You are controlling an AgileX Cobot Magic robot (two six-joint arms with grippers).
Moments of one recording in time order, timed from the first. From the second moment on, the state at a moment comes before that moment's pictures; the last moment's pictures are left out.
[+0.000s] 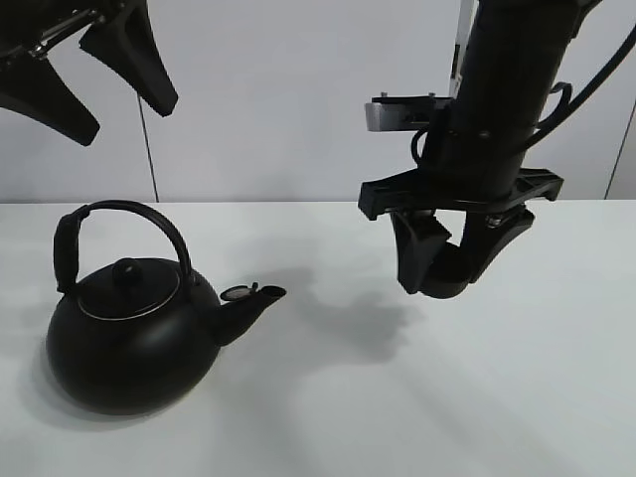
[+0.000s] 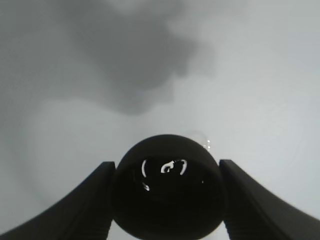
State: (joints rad) left arm -0.30 1.59 -1.28 -0.46 0.89 0.14; right arm 0.41 1.88 -1.32 0.06 0.94 -0.01
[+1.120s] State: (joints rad) left arm -0.30 1.59 -1.28 -0.46 0.89 0.14; right arm 0.63 2.06 -1.32 0.07 0.71 0.00
